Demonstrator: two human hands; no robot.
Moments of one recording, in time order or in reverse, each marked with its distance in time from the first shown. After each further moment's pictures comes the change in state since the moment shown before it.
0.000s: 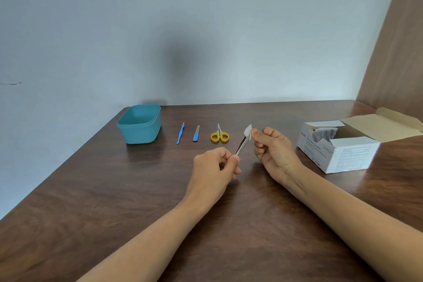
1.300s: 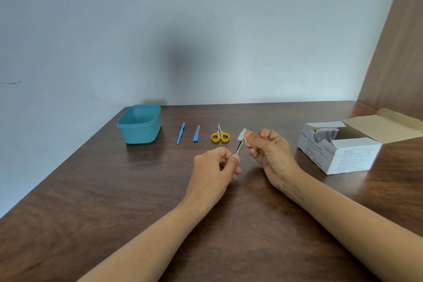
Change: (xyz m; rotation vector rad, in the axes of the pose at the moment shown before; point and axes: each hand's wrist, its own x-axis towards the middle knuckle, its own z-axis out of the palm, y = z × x) left_hand 0.001 -0.002 0.000 0.004 0.016 0.026; right_hand -0.016 0.000 0.008 -0.111 -0.037 -0.052
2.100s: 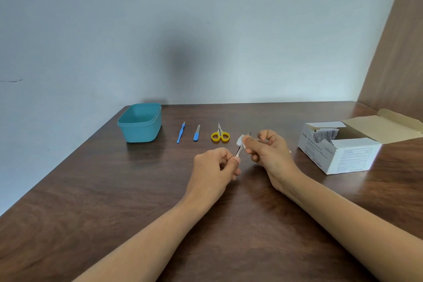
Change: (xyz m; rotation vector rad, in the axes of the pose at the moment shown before) left_hand 0.000 -0.001 -0.001 0.021 -0.028 -0.005; right_hand -0.003 0.003 0.002 -0.298 0.004 -0.062
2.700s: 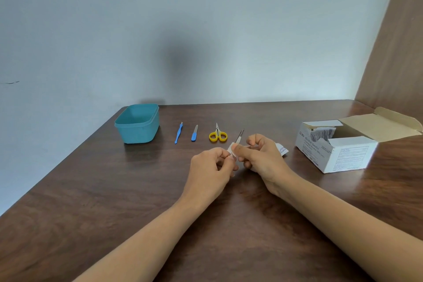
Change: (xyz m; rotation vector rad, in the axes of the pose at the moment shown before) left_hand 0.000 0.001 0.000 0.025 0.010 -0.020; right_hand -0.007 0.003 0.005 -0.179 -0.080 0.035
